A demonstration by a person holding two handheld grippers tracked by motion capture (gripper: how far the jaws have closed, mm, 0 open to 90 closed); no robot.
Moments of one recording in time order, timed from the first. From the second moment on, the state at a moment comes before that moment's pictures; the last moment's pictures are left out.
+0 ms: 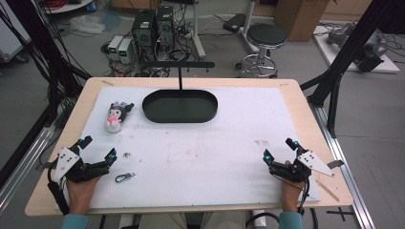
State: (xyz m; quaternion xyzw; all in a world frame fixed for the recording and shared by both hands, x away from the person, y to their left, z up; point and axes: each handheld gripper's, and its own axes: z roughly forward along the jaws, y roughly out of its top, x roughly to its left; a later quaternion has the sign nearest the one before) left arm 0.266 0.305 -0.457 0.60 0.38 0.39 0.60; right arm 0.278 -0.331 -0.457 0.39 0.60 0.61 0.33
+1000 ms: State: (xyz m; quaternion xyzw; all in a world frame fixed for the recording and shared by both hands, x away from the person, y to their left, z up) left arm 0.270 0.308 -0.449 0.60 0.39 0.37 0.59; right arm 0.279 -0.330 -0.457 0.39 0.61 0.60 0.34
